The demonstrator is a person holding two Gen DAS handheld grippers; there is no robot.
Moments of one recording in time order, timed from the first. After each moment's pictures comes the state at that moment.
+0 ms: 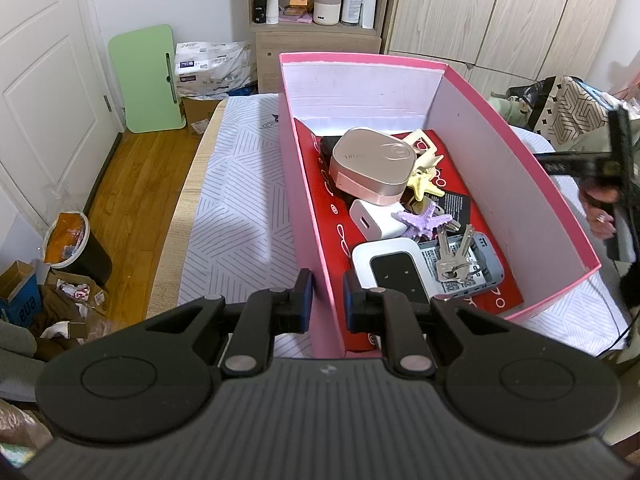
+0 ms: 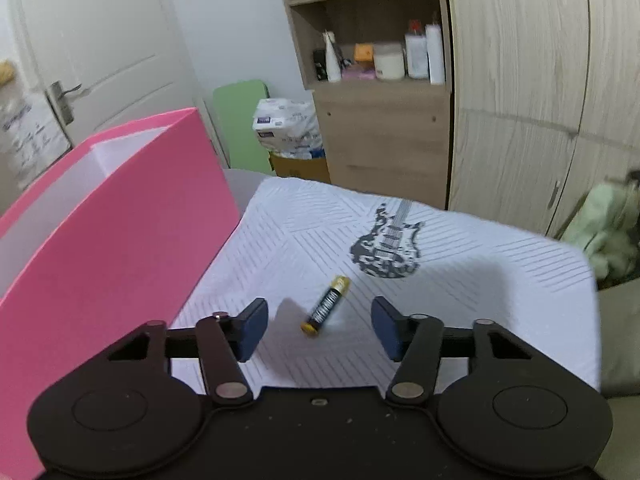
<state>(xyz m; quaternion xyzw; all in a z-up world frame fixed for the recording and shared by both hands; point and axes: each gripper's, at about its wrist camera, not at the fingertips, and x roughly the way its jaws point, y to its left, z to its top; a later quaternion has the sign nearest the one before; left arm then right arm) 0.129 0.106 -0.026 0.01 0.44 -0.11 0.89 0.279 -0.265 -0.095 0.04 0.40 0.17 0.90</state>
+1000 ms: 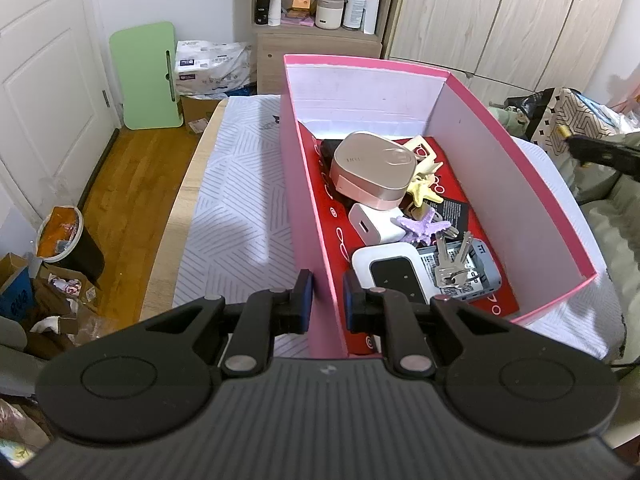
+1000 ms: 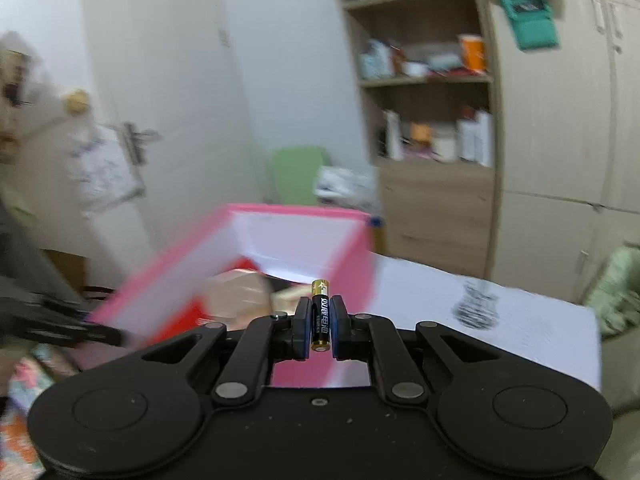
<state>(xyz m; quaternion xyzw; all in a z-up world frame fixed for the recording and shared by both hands) 0.127 0.113 -0.027 -0.01 0.44 -0.12 0.89 0.164 -0.203 0.010 0.04 0.28 0.24 0.93</state>
